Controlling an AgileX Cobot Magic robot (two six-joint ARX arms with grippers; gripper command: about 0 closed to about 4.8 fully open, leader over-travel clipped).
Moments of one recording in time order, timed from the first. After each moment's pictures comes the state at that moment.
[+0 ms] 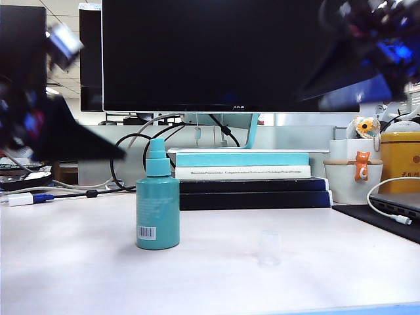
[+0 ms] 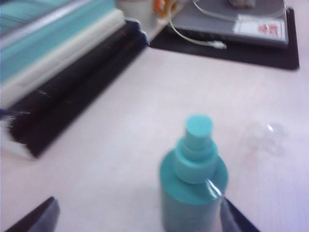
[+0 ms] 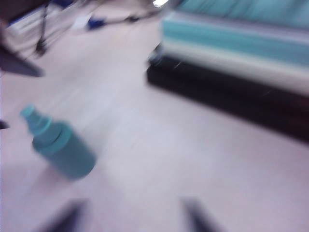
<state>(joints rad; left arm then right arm) -0.23 1.39 0.43 0.51 0.81 0.43 0.36 0.98 0.54 0.01 -0.42 0.00</state>
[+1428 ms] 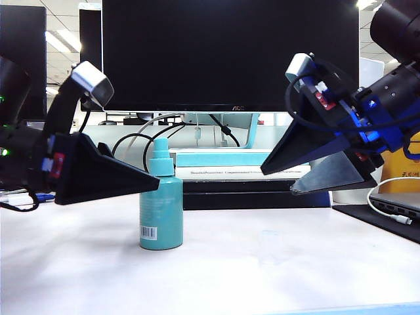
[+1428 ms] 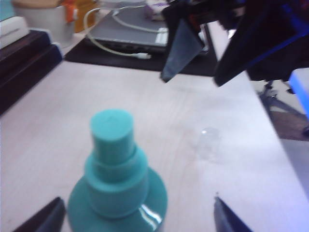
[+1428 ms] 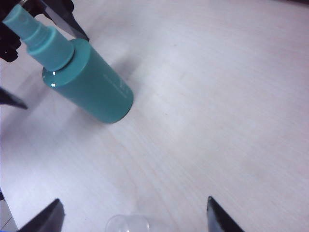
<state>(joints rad) -0.30 1.73 0.48 0.82 1.06 0.39 0.39 1.31 0.55 0.07 -0.62 -0.01</state>
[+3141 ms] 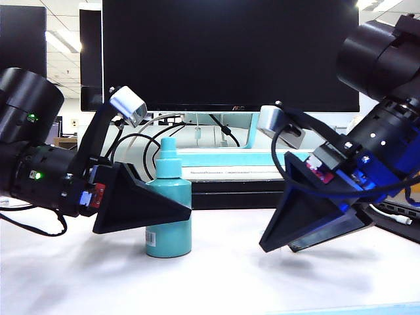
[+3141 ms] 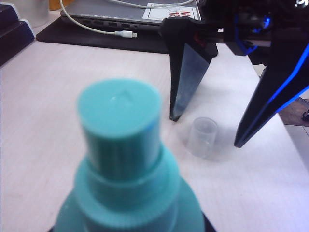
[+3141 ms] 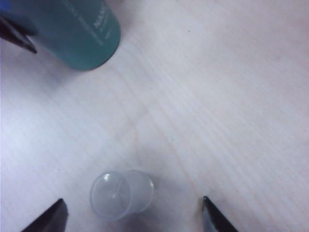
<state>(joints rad) -0.43 1.83 0.50 0.88 0.94 0.39 0.52 1.42 0.55 -0.02 -0.47 -0.16</state>
